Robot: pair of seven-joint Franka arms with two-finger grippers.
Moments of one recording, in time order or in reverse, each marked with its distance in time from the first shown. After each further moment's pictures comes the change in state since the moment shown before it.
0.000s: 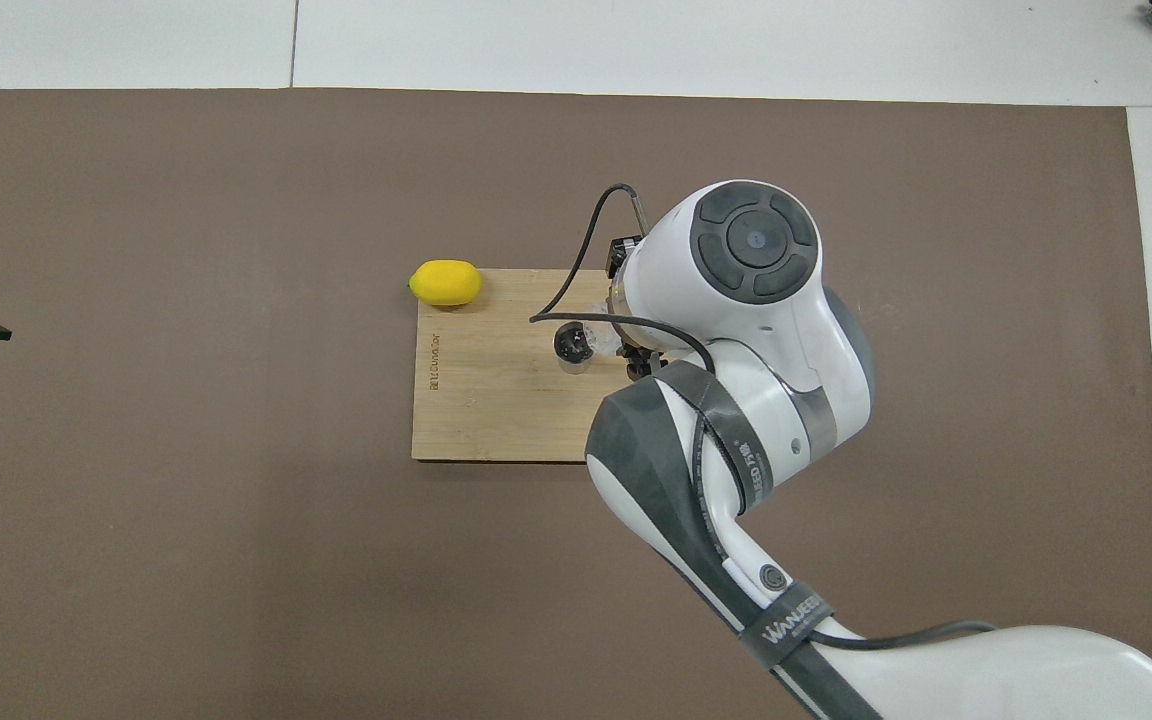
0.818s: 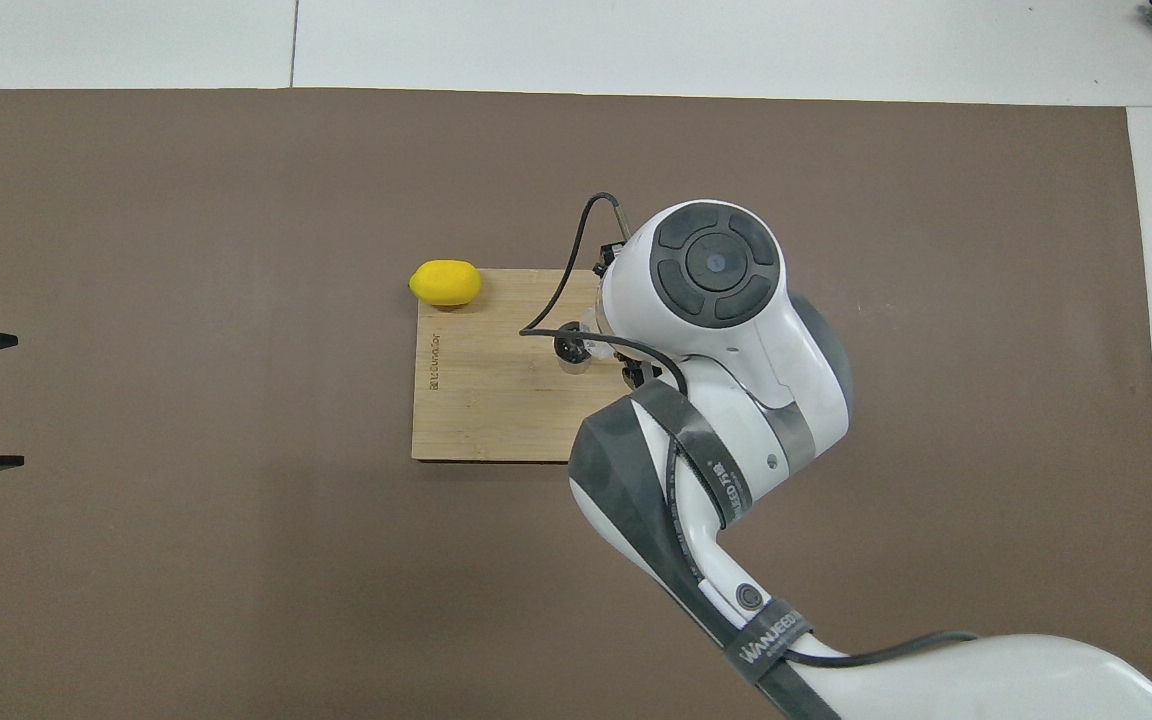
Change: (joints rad) left arm -0.009 -0.057 -0.087 -0.004 0.108 -0.034 -0.860; right arm 0.030 0.002 0.000 0.000 -0.074 0.003 0.032
